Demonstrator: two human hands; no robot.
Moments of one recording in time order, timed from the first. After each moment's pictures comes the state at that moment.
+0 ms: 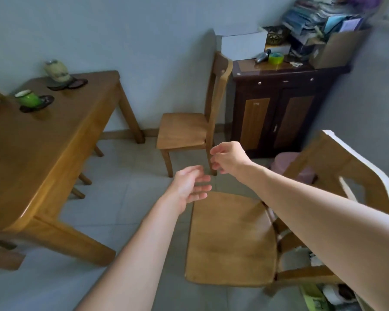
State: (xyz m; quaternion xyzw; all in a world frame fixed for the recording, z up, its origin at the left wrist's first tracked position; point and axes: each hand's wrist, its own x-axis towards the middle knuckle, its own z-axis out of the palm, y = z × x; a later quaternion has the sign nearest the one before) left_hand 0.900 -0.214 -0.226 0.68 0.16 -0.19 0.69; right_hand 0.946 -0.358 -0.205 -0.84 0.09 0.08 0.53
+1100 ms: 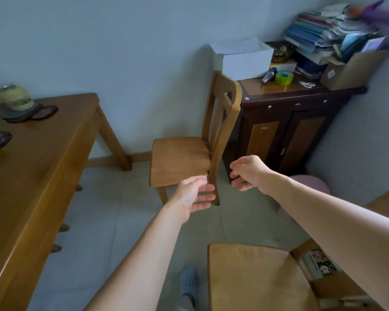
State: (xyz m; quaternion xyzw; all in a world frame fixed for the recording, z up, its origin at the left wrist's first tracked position) left_hand 1.183 -0.149 -0.250 0.66 0.13 -0.25 0.69; right_hand 1.190 -0.330 -0.212 -0.82 0.21 0.13 0.53
